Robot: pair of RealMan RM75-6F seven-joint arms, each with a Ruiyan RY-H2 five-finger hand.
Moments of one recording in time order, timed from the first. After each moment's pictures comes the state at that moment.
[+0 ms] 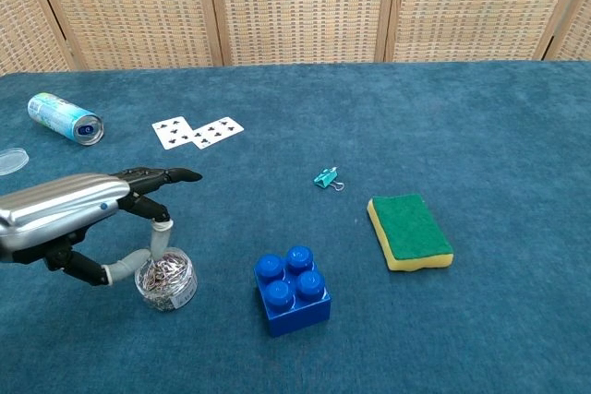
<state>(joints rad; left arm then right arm) -0.55 -1.55 0.10 -1.35 1.68 1.12 -0.10 0.07 -0.90 0.10 -1.79 -1.43 1.46 0.09</state>
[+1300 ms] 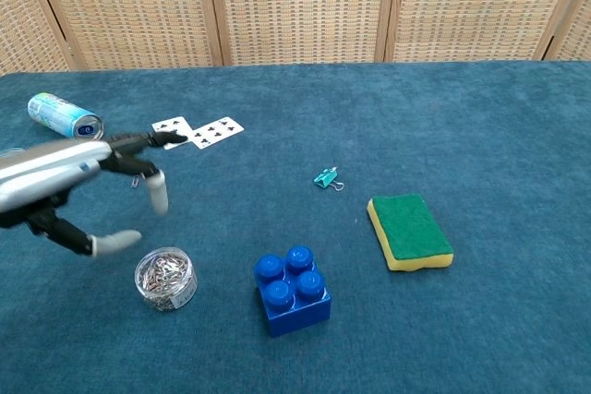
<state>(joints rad) -0.54 -1.47 0.07 -1.41 1.66 1.20 -0.13 0.07 -0.90 0.10 -1.80 -1.43 1.46 0.09</state>
